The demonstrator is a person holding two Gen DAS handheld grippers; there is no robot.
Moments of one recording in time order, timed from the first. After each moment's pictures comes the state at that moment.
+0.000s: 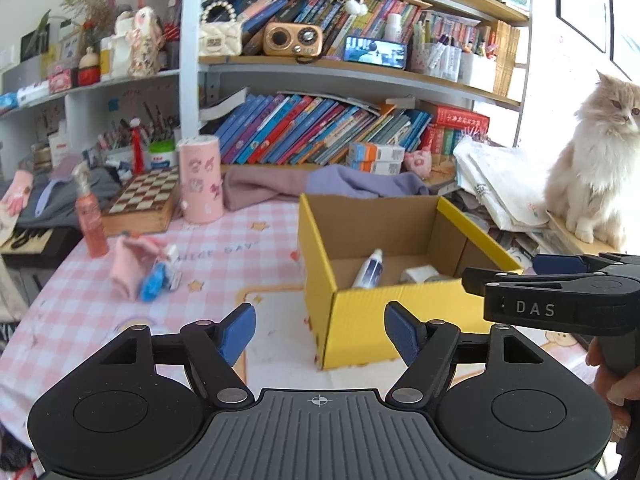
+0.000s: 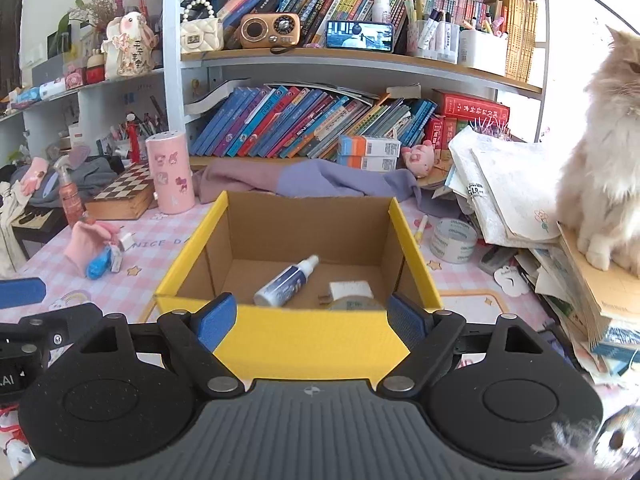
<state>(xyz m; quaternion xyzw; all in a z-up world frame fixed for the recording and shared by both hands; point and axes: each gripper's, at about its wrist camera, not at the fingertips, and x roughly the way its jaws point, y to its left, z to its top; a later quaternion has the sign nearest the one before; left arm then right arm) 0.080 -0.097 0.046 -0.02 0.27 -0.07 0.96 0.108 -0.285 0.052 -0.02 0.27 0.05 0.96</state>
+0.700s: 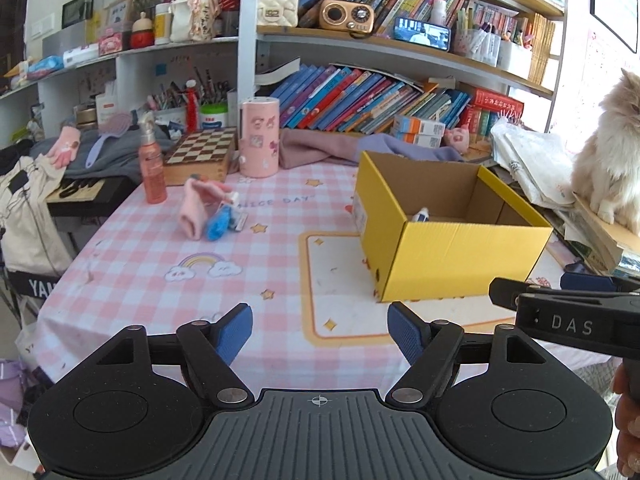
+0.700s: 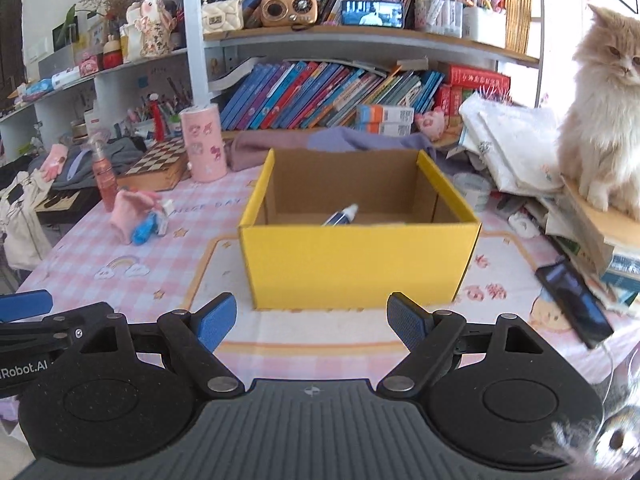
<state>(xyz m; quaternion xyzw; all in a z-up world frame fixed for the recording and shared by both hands) 0.024 -0.043 0.031 -0.03 0.31 -0.03 0.95 0.039 -0.229 0.037 0.00 0.30 0.06 0.95</state>
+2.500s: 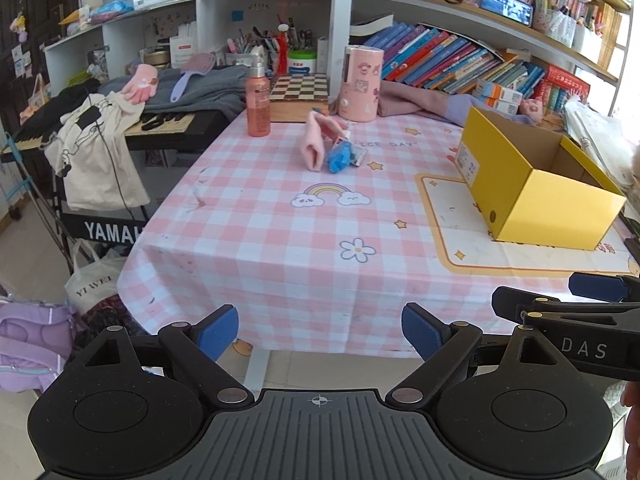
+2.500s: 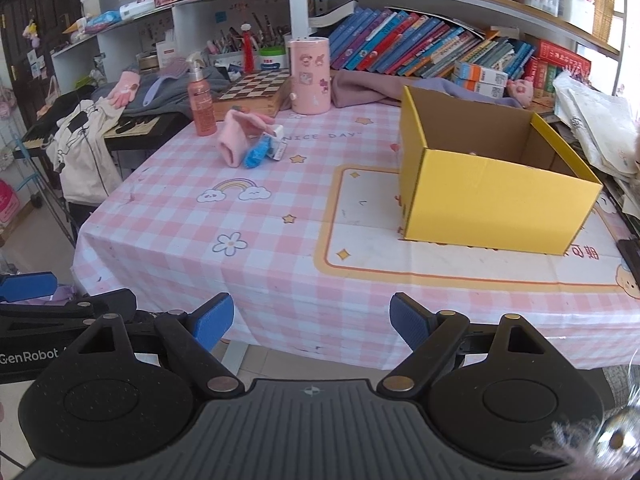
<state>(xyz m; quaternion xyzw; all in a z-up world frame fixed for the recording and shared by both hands) -0.010 0.071 0.008 -0.04 0.38 0.04 0.92 0.015 -0.101 0.011 -0.03 0.37 0.14 0.92</state>
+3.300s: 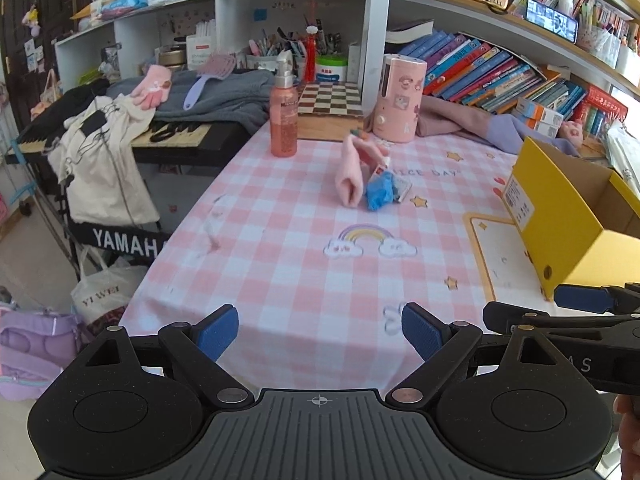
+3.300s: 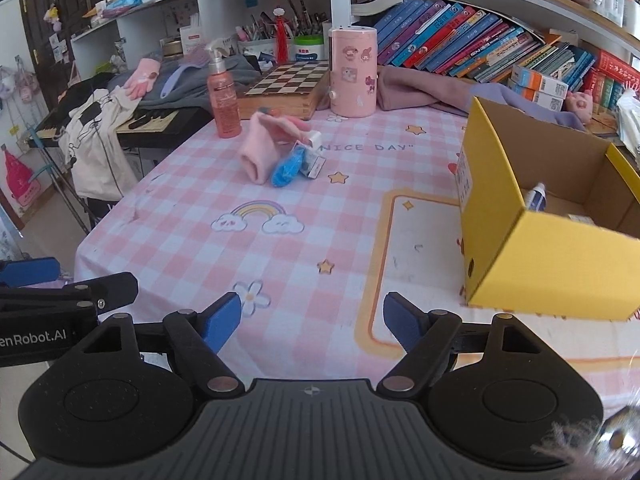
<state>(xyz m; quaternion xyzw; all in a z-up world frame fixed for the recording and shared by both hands) 0.075 0.102 0.004 -0.05 0.37 0.07 0.92 0.119 -0.062 -0.003 -0.04 0.38 0.19 0.90</state>
